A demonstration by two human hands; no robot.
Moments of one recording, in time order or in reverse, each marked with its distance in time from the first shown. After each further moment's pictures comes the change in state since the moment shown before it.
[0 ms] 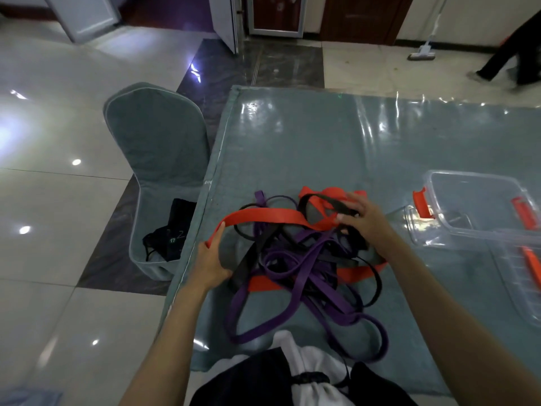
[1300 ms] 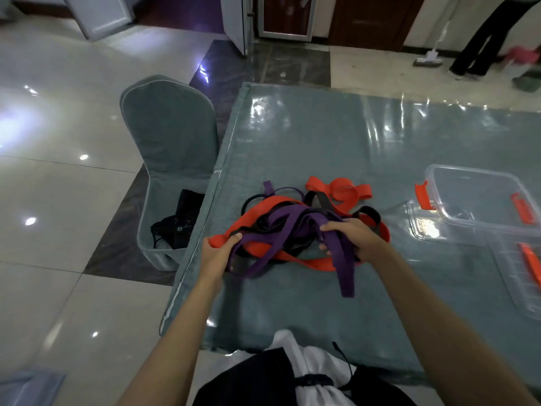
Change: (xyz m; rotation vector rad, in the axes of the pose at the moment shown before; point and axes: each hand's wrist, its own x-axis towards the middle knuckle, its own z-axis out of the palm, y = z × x) left_hand -0.039 0.009 0.019 -0.869 0.297 -0.380; right_hand -0.050 0.007 0.043 0.191 -0.197 0.418
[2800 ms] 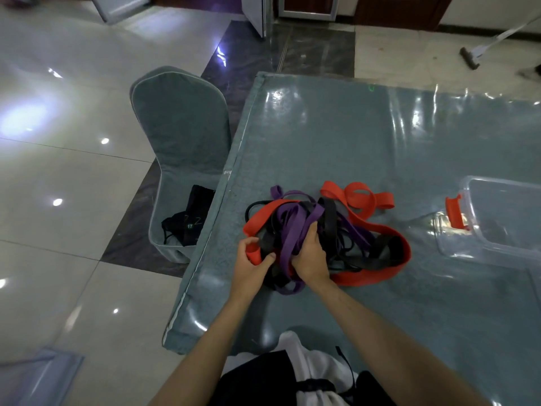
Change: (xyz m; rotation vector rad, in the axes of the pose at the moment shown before) left_hand 0.007 -0.030 0.047 0.212 -0.132 0.254; right_hand 0.059 0.052 0.111 -0.662 0.281 -0.397
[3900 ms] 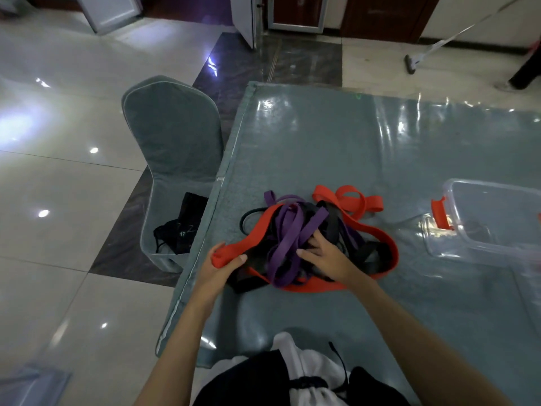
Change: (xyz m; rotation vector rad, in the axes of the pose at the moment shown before) left_hand 0.000 0.023 -0.061 -0.130 -0.041 -0.187; right_hand 0.019 0.041 -0.066 0.295 -0.431 -0.111
